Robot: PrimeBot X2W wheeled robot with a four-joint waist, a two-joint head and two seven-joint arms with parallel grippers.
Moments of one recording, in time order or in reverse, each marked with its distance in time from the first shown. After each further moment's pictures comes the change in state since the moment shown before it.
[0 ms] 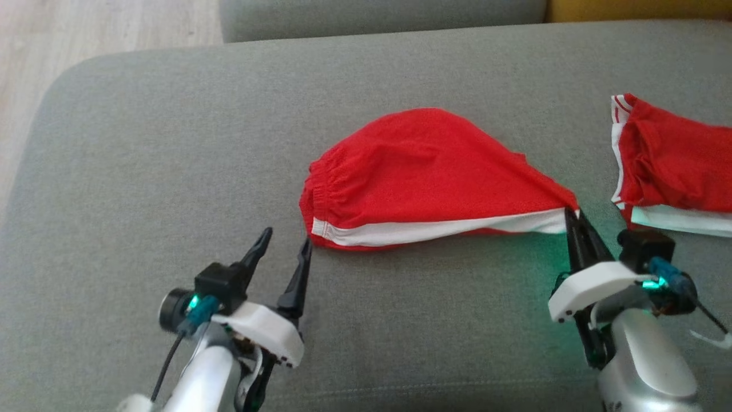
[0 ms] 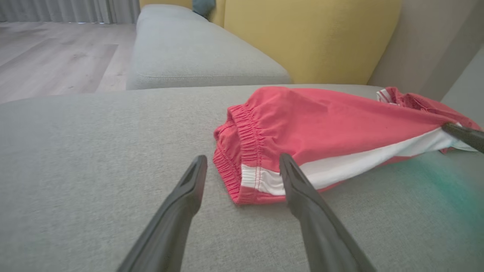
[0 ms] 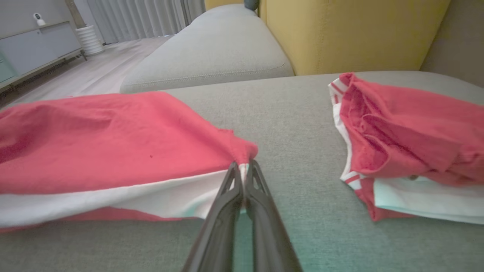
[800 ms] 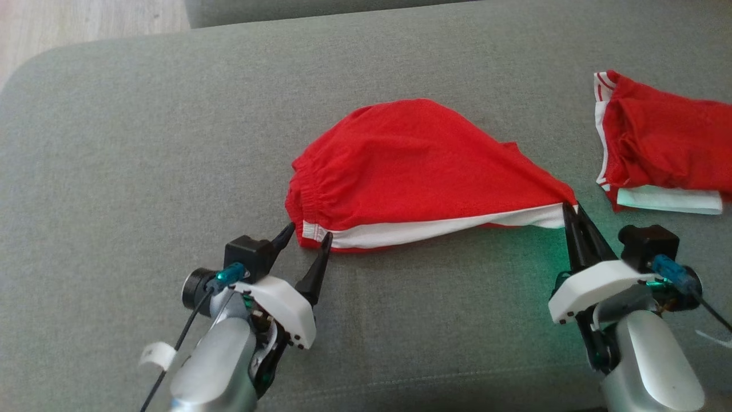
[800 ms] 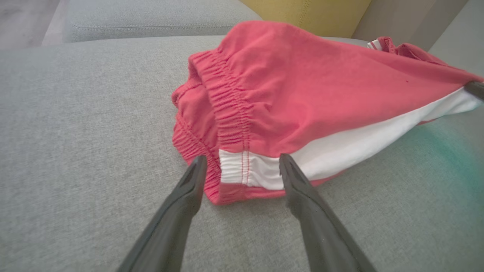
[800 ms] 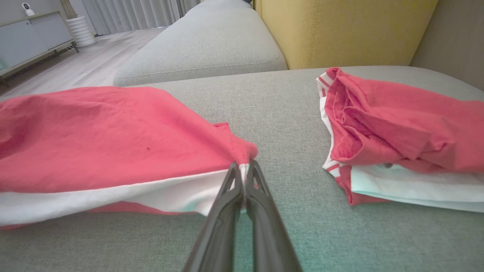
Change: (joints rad) left arm -0.206 -0.005 -0.153 0.303 -0.099 -0.035 0.003; right arm 0.077 0.001 0.018 -0.212 0.008 0.000 0.109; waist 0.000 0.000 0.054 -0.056
